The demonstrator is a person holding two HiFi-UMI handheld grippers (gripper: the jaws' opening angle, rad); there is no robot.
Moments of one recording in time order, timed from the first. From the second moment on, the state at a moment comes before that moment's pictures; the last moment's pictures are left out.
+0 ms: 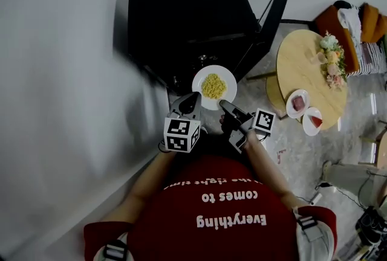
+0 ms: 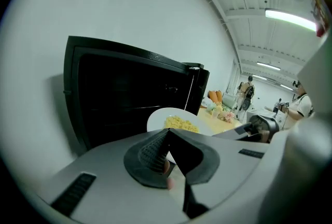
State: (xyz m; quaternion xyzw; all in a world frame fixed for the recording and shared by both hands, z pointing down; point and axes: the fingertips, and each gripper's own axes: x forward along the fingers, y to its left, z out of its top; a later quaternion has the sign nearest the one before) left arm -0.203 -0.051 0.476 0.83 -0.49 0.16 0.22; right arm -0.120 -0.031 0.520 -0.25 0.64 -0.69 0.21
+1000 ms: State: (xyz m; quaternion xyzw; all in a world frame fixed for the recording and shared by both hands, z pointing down) left arm -0.172 -0.038 0.461 0.85 -0.46 0.14 0.20; right arm -0.107 -0.010 0.498 -0.28 0.66 -0.67 0.21
